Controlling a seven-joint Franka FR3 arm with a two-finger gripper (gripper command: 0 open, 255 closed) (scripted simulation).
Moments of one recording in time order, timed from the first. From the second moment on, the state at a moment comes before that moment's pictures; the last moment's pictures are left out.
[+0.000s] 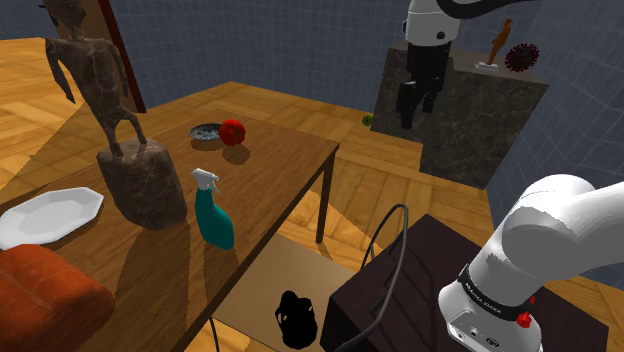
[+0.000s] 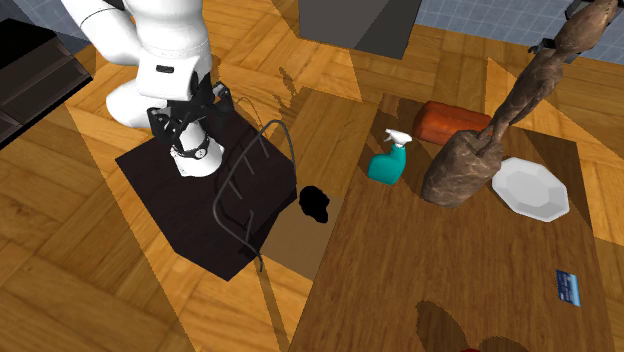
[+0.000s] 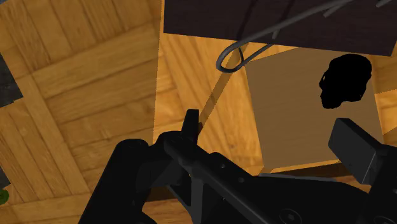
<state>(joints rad) 0.02 -0.75 0.06 -2.39 -0.12 1.54 0.01</state>
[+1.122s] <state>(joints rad) 0.15 -0.55 0.20 -2.59 0.02 2.16 0.12</state>
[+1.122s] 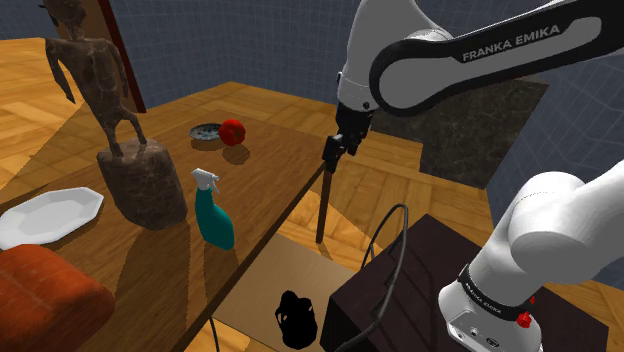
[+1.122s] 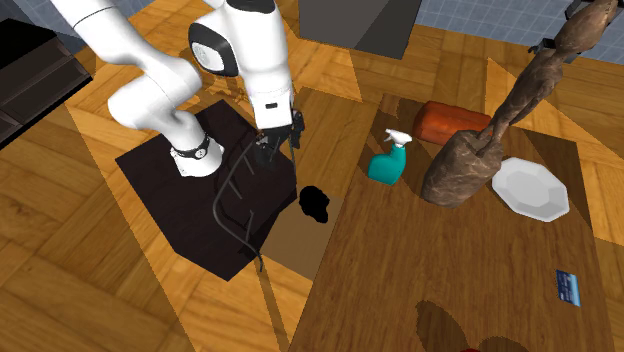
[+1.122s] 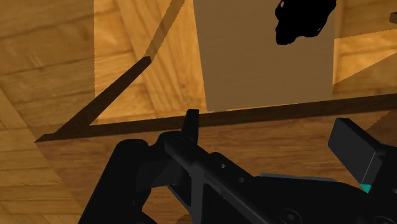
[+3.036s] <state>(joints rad) 0.26 0.25 0.36 -2.22 -0.73 2.91 0.83</state>
